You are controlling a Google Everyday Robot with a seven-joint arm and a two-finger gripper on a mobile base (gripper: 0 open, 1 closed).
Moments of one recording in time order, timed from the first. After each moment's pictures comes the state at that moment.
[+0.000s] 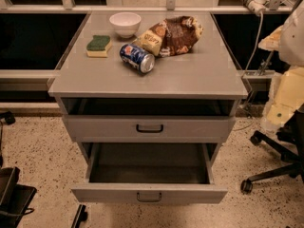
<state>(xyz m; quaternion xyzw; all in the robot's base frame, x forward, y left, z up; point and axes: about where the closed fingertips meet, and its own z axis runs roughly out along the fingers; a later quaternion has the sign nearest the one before) 0.438 -0.217 0.976 -0.60 0.78 -0.03 0.16</state>
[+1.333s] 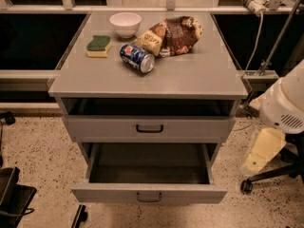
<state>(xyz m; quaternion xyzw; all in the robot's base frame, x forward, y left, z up) 0.416 -0.225 0.851 -0.54 0.83 0.04 0.13</state>
